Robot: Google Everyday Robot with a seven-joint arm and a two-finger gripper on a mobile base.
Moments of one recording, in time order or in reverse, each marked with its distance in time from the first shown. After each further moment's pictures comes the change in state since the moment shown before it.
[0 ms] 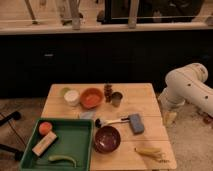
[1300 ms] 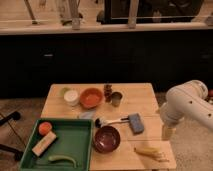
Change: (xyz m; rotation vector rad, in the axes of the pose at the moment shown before) arm -0.009 0.060 0.036 -0.050 -0.046 -0.033
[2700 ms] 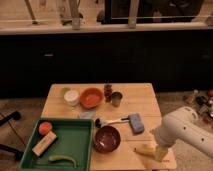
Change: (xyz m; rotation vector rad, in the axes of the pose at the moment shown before) arm -0.023 0.066 0.091 -0.057 -0.079 -0.006
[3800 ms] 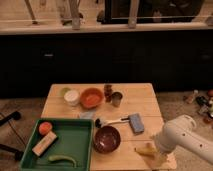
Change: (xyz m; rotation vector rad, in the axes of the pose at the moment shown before) arm 0.018 0.019 0.040 -0.031 -0.030 0.049
